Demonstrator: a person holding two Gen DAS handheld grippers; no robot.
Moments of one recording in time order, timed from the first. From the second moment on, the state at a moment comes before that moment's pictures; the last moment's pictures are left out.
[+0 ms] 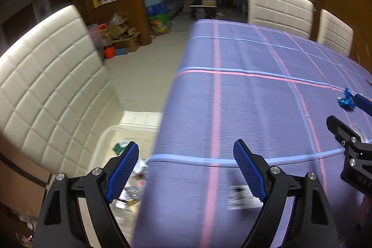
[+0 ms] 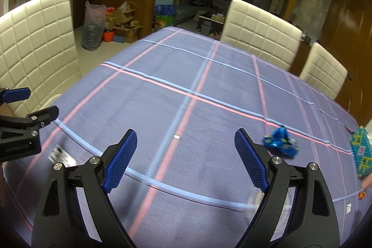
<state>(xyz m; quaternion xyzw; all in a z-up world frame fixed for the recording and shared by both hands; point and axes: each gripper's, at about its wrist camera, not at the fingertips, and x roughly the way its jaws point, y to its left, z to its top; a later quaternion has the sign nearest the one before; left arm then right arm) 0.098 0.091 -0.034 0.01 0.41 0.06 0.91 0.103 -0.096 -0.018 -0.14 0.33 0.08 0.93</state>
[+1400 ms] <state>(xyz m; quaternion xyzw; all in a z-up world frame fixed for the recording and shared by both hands) 0.106 -0.061 -0.059 0.08 0.44 -0.06 0.89 0.099 -0.230 -0.069 -0.01 0.45 0.03 0.89</state>
